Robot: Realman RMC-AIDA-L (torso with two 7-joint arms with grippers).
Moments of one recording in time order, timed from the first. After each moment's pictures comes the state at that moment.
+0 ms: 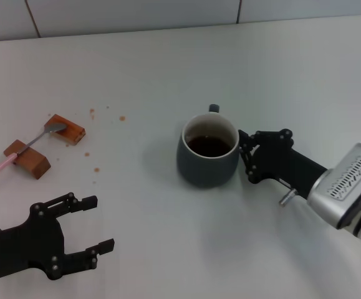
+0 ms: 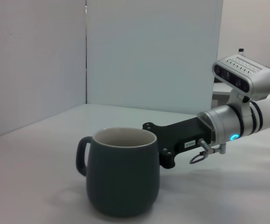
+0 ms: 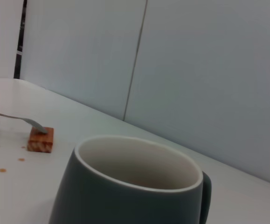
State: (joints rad) left arm -0.28 -2.06 0.58 0.46 2.06 1.72 -0.77; right arm 0.50 2.09 0.19 0.19 -2.22 -1.05 0.05
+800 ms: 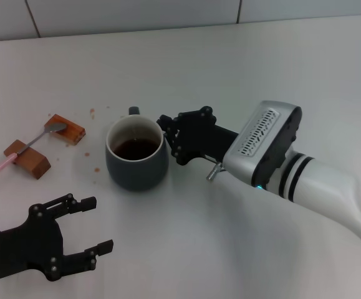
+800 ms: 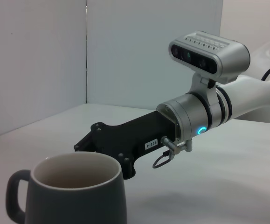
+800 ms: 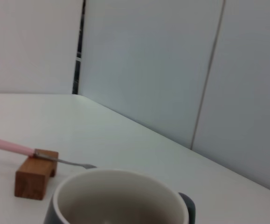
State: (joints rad) left arm -0.27 -2.06 0.58 0.46 2.06 1.72 -0.77; right arm 0.73 2.09 0.20 0.38 -2.22 -0.79 0.06
